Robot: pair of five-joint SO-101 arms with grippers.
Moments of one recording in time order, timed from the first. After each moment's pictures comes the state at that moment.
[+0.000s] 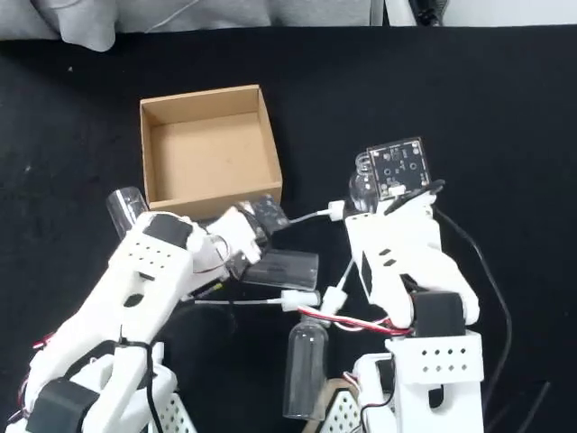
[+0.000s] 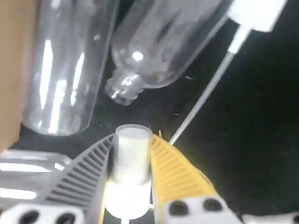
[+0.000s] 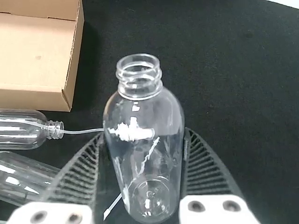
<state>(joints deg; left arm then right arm) 15.0 -28.4 48.2 66.3 -42.0 -3.0 -67.1 57.3 57.0 12.8</state>
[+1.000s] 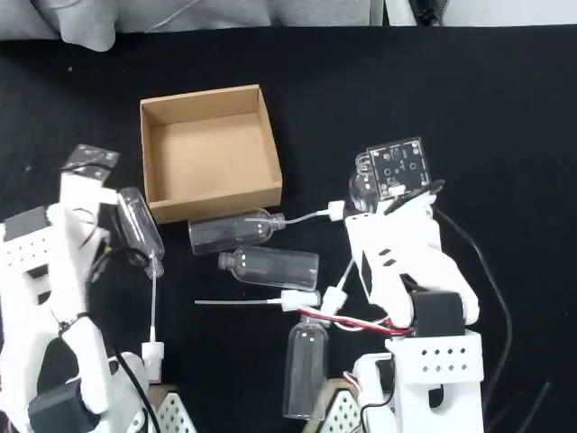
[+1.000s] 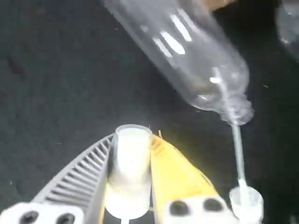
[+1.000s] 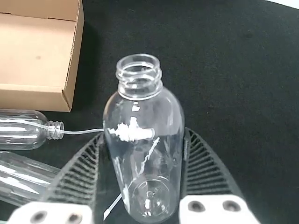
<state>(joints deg) -28.7 -28.4 42.9 66.9 -39.2 -3.0 -67.1 57.3 57.0 12.8</state>
